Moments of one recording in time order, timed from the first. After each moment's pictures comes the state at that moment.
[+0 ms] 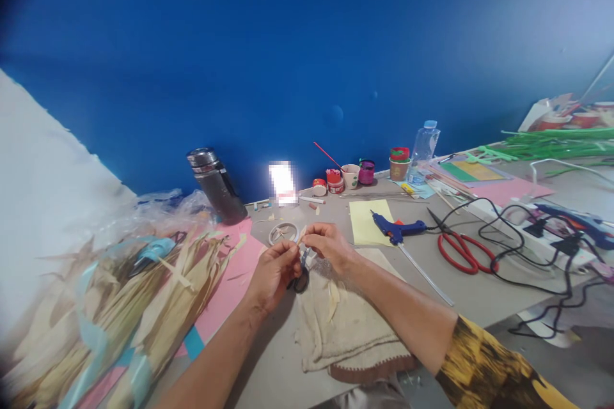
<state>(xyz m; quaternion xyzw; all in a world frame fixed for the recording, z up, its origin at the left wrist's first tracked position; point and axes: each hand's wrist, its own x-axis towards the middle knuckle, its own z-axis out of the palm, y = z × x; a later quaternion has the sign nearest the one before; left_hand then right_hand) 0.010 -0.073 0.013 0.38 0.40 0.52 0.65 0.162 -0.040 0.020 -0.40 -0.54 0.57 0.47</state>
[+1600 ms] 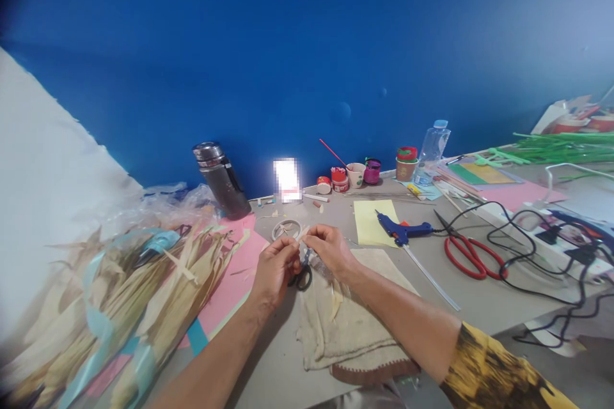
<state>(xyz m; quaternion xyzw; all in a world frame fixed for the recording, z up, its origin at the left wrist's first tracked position) 0.014 -0.071 0.007 0.37 0.45 0.57 0.58 0.150 -0.047 0.013 -0.43 -0.54 0.52 0.50</state>
